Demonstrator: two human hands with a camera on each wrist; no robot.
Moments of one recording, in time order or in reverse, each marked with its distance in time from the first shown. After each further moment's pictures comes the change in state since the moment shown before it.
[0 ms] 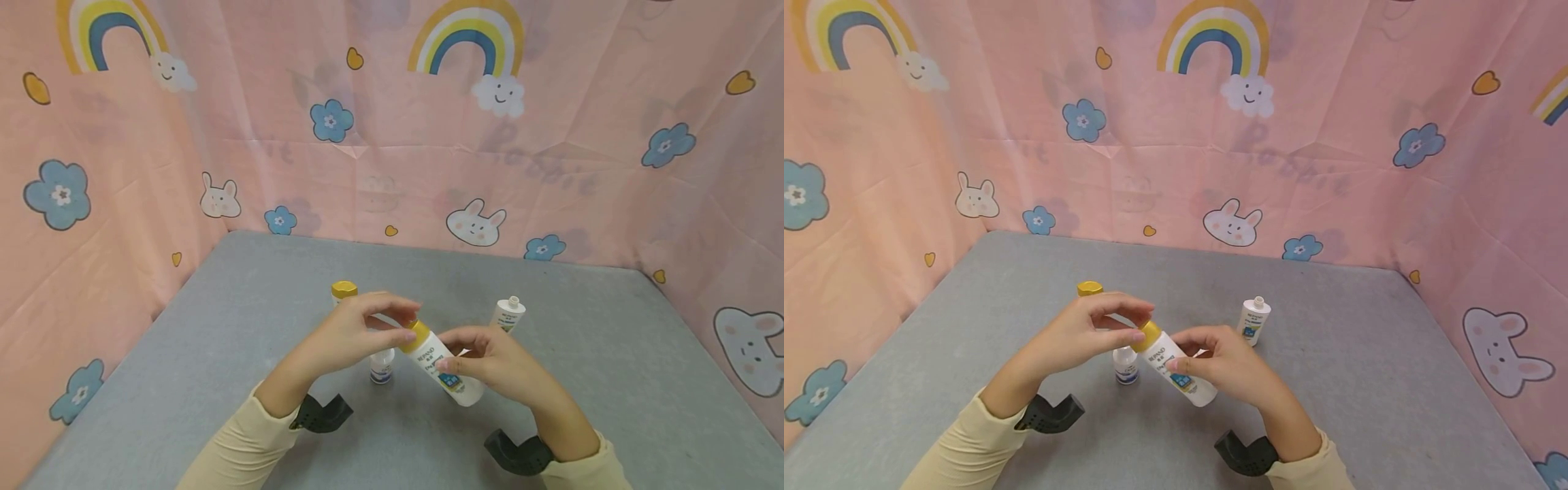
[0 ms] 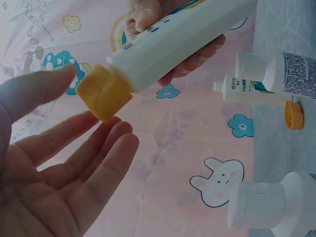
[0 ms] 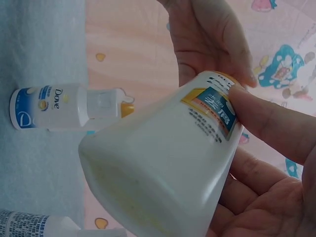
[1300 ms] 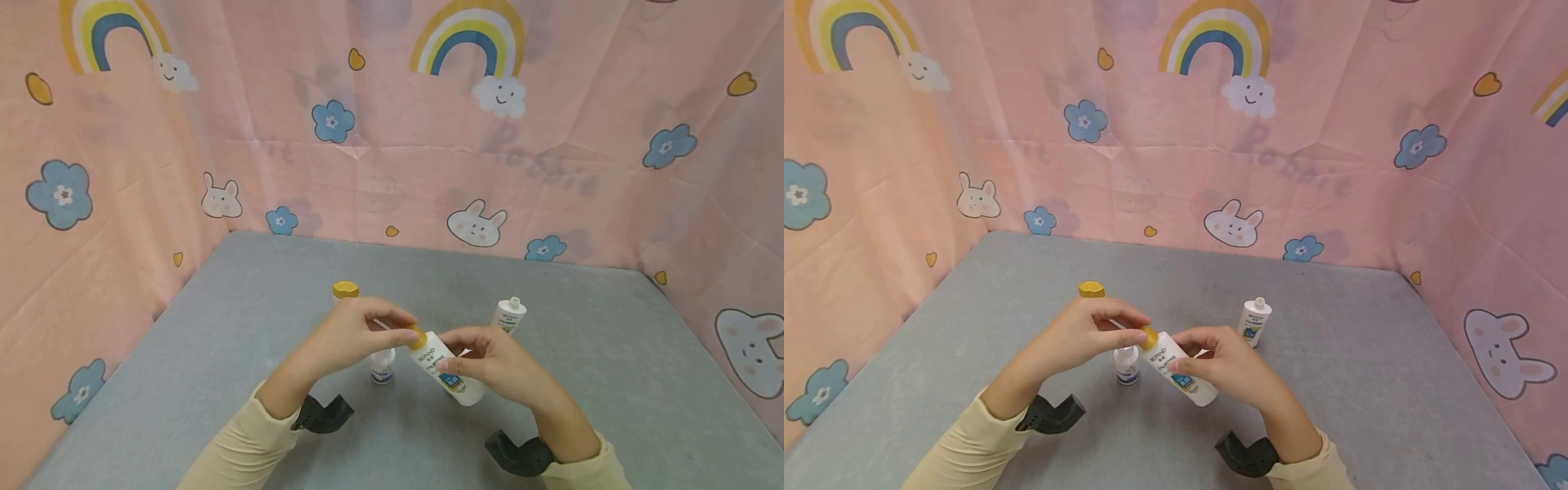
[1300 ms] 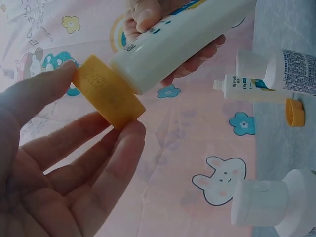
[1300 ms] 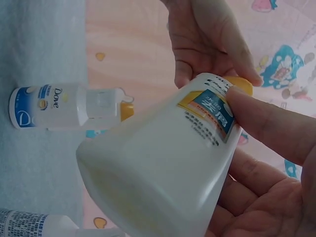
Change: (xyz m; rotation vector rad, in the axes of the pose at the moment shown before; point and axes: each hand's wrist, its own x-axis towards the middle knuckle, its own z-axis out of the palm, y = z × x) left_hand -0.001 -0.001 0.000 0.073 0.026 -0.151; right_hand 0.000 0.001 0.000 0.025 0.011 0.004
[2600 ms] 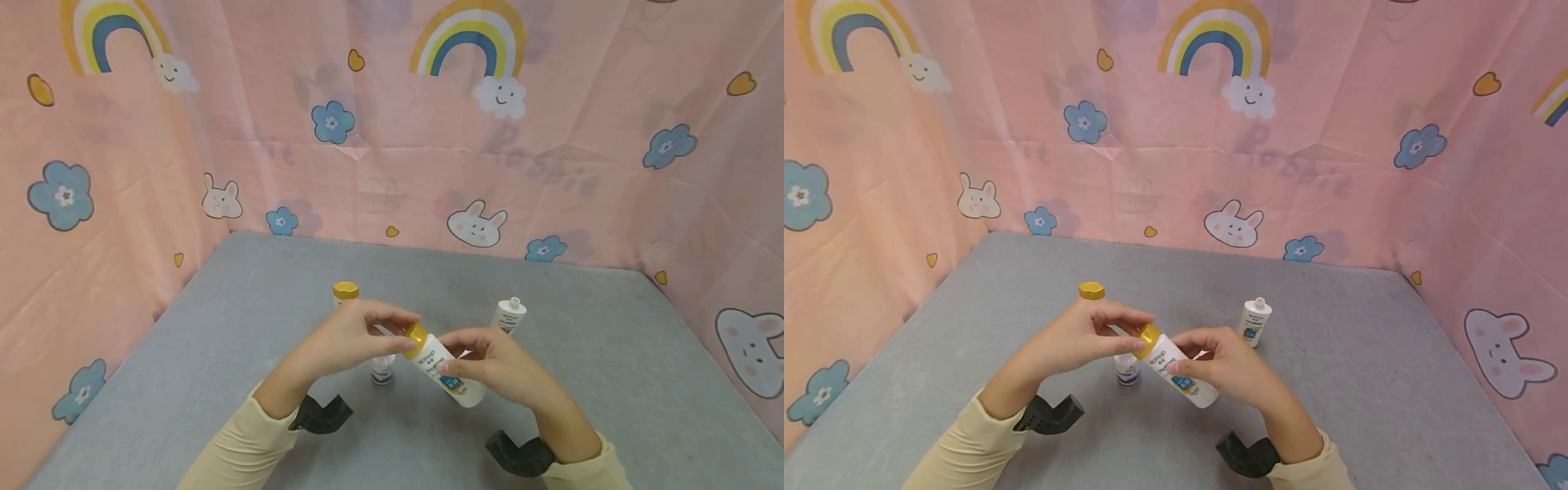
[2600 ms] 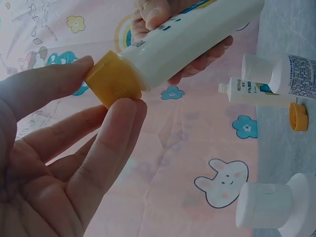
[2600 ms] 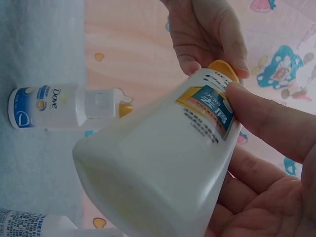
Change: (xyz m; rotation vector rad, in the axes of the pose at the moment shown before) left_hand -0.002 0.005 -0.002 0.004 -0.062 0.037; right_hand -0.001 0.000 -0.001 -0.009 -0.016 0.018
